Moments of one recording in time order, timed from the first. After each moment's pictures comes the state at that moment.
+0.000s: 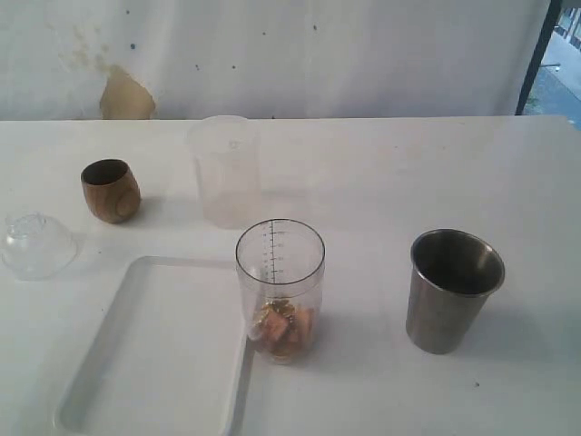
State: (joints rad) left arm 0.05 0.01 0.00 0.01 0.17 -0.05; right arm 0.09 0.00 0.00 -0.04 0.23 0.20
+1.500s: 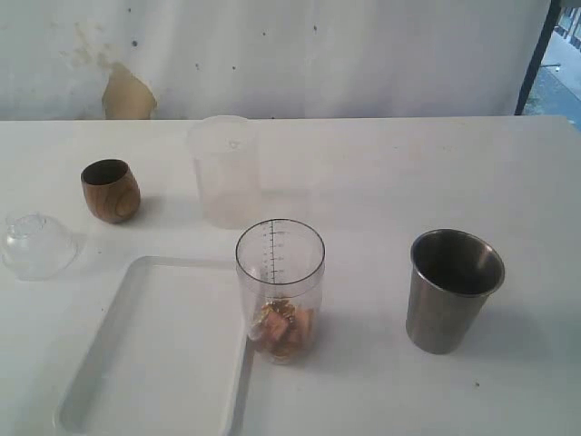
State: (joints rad) left arm 0.05 0.01 0.00 0.02 0.21 -0.04; right arm 0.09 0.00 0.00 -0.08 0.18 0.12
